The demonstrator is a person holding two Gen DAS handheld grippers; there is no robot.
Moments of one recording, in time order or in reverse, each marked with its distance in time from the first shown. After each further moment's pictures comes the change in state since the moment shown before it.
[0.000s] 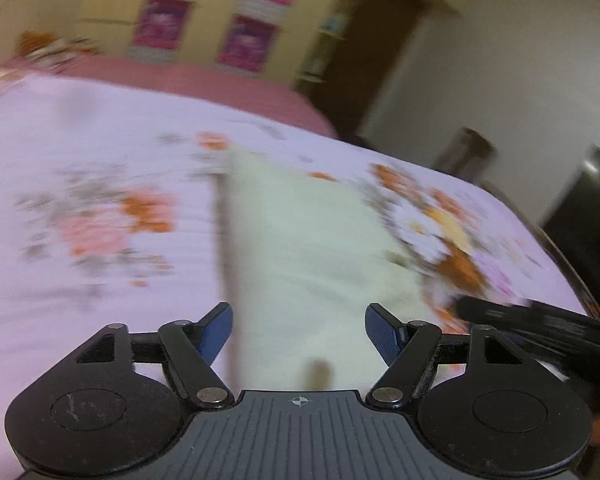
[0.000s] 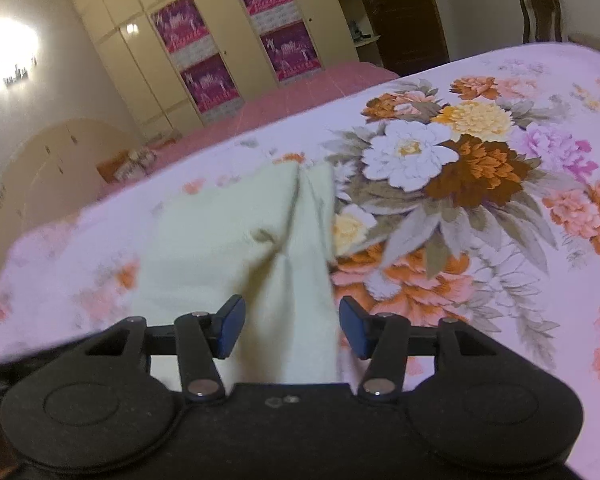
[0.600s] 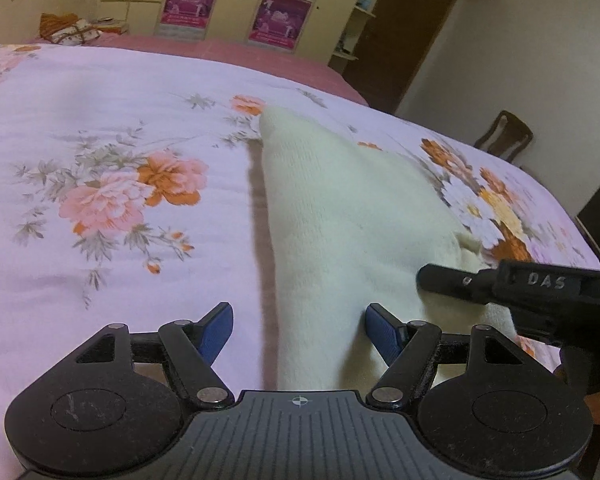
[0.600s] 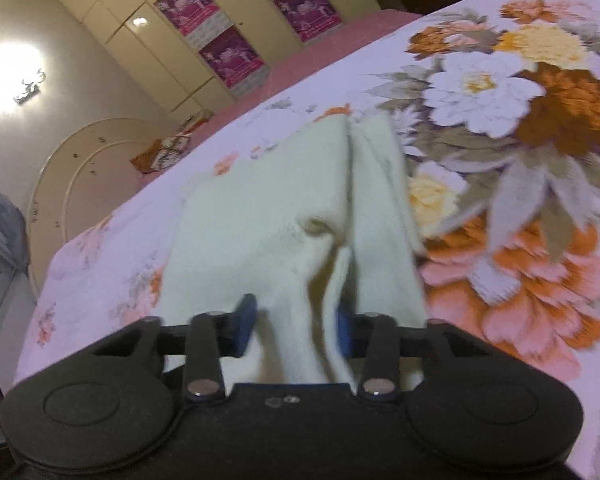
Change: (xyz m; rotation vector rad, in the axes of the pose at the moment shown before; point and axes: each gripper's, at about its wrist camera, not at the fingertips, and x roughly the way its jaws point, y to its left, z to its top) left arm 0.053 0.004 -0.006 -0.002 0.067 0.084; right arm 0.089 0.008 0.012 0.075 0.152 0.145
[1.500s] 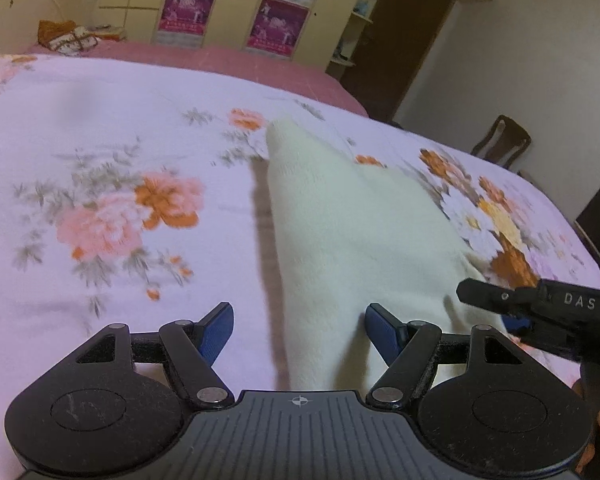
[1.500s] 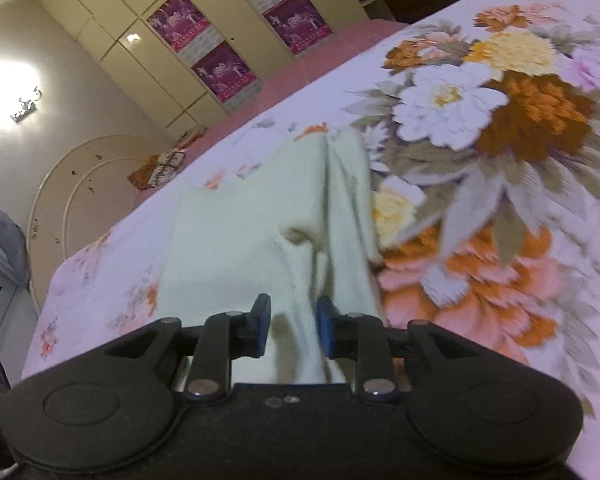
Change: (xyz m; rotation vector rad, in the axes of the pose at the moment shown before) left arm 0.003 0.000 0.015 0.007 -0.021 -0.003; right arm -0.024 -0.018 0.004 0.029 -0.062 -0.001
